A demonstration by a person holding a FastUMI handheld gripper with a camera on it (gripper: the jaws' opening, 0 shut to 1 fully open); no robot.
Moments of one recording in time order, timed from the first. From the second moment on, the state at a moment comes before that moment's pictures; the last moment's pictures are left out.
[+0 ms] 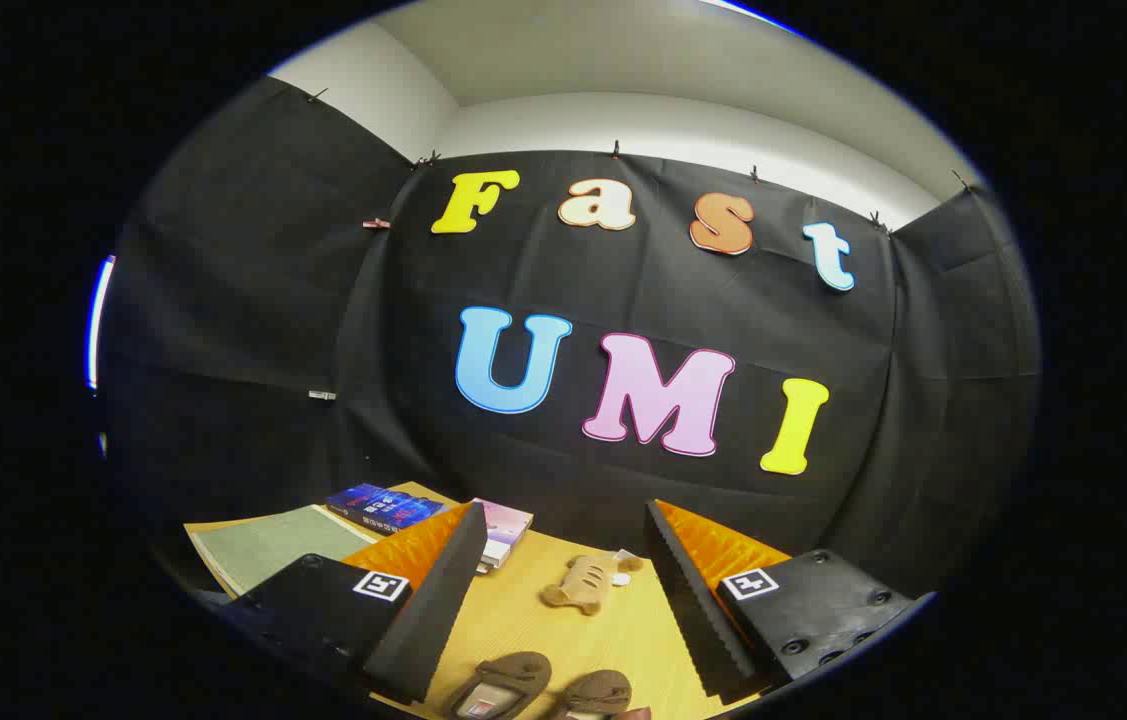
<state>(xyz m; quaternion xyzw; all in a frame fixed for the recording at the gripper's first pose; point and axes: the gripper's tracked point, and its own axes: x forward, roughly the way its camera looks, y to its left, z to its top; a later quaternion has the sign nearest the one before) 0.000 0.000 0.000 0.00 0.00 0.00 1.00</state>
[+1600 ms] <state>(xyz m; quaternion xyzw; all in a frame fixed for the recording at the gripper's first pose) 0.015 0.129 -0.032 0.19 0.11 0.28 0.93</state>
